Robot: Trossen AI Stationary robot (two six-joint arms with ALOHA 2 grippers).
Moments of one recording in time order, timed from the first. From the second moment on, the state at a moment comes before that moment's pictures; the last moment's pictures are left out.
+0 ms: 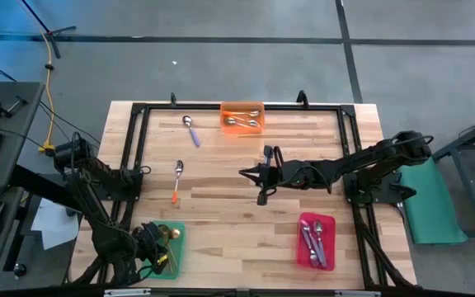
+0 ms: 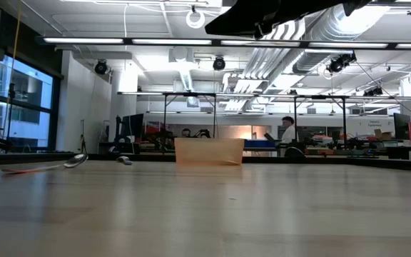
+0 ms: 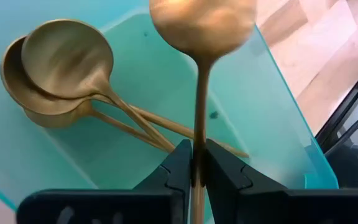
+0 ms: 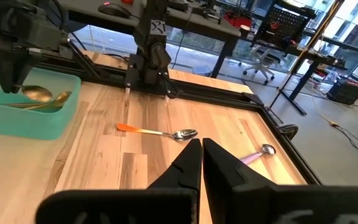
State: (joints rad) left arm -1.16 1.57 0.89 -0.65 -0.48 -2.04; right arm 0.18 1.49 0.87 0.40 0.37 -0.21
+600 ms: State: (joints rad) left arm -1.09 1.35 0.89 -0.73 -0.57 -1.54; right arm 0.16 1.49 0.87 0.40 0.36 -0.19
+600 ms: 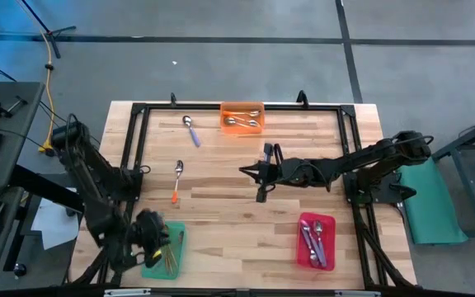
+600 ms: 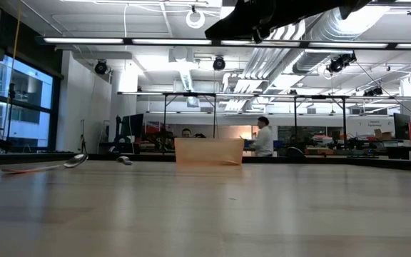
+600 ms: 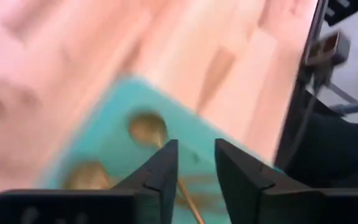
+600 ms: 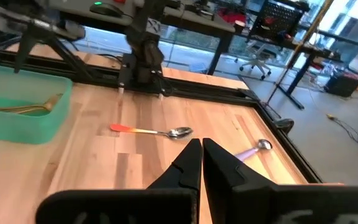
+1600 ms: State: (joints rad) left arm -0.11 0.82 0.31 -0.10 -0.20 -0.59; right arm -0.23 1.75 0.87 0.66 -0.18 -0.11
